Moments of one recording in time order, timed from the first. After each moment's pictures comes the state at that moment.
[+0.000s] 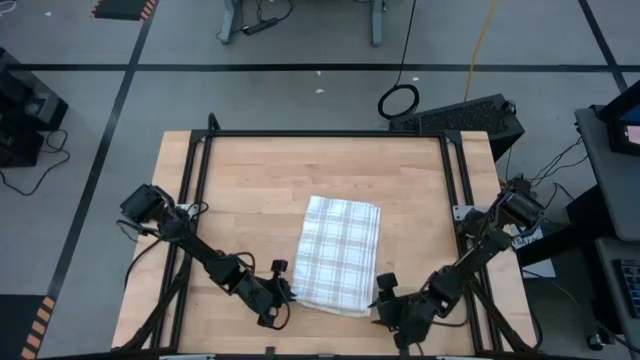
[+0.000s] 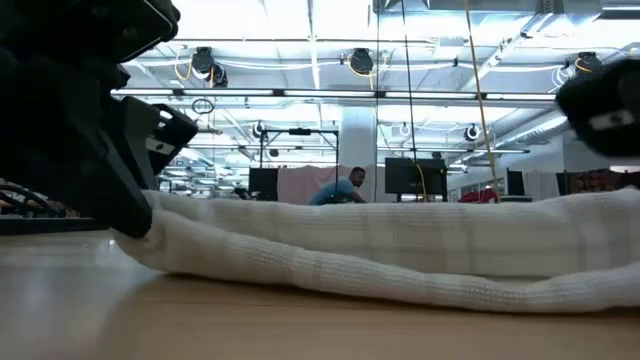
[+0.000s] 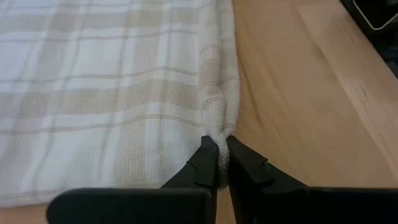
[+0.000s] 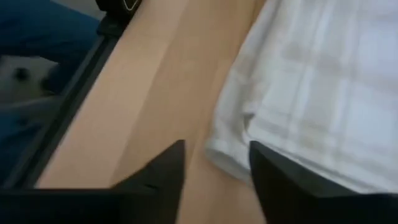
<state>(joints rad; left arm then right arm) -0.64 1.78 0.78 0.22 -0.29 -0.31 0.85 1.75 0.82 0.07 0.42 0.44</state>
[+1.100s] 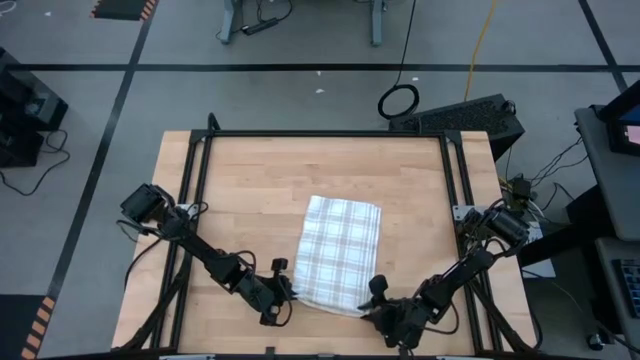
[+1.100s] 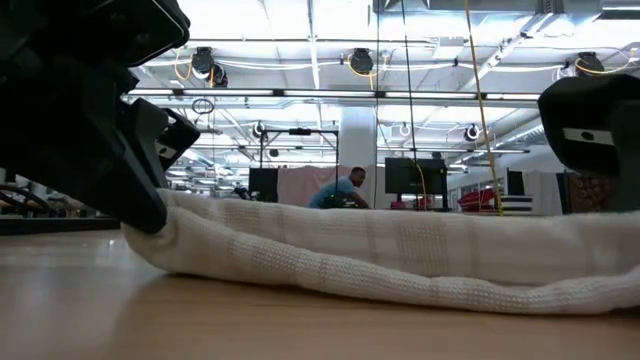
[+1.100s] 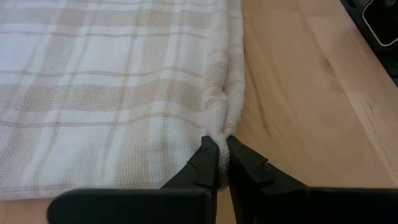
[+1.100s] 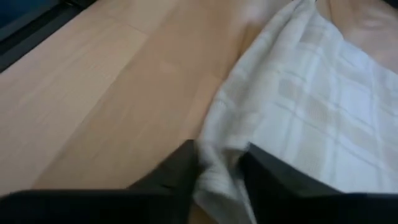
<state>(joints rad) -0.63 1.78 0.78 0.23 -0.29 -0.36 0.84 1.94 0.83 0.30 0.62 0.17</state>
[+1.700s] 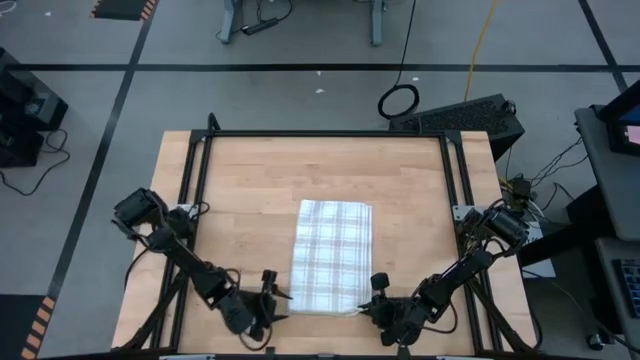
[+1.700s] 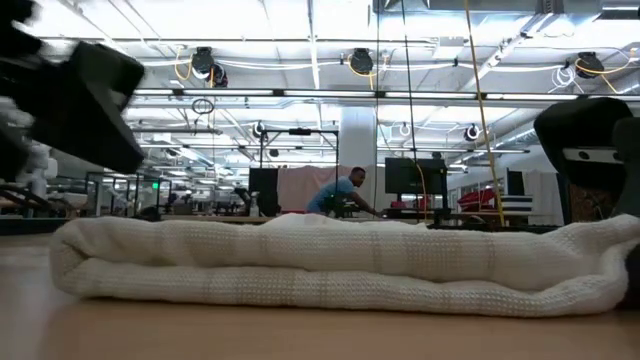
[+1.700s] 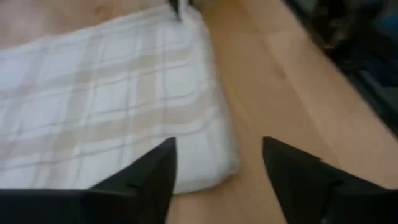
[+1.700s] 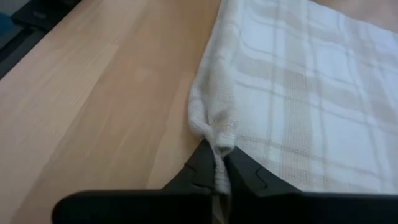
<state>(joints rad) -0.81 1.78 0.78 0.27 -0.54 -0.28 0.84 1.94 0.83 0.29 0.63 0.35</state>
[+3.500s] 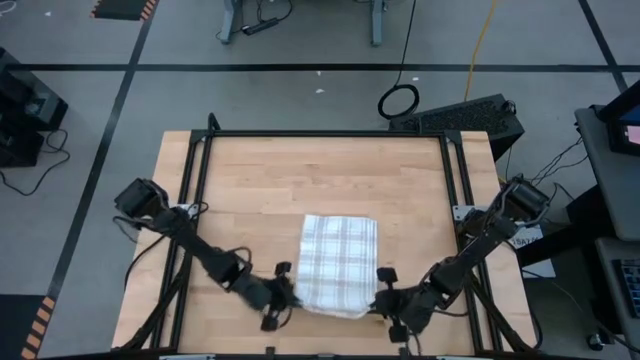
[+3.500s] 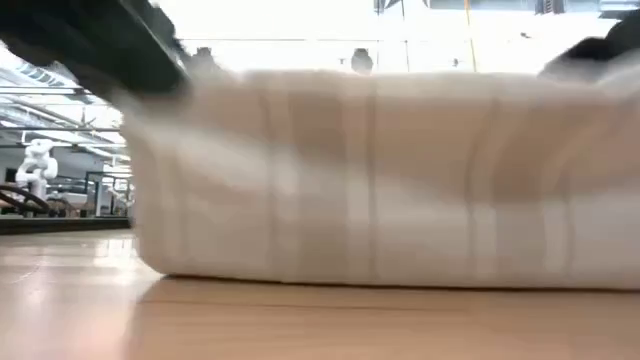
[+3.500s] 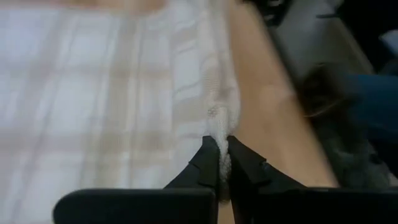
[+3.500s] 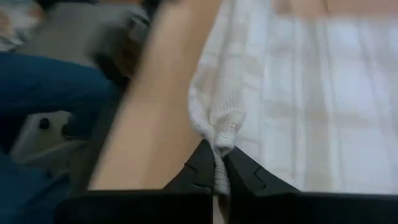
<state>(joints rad) -0.63 1.71 0.84 0.24 -0.24 -0.41 0.80 1.66 0.82 0.08 0.41 0.57</state>
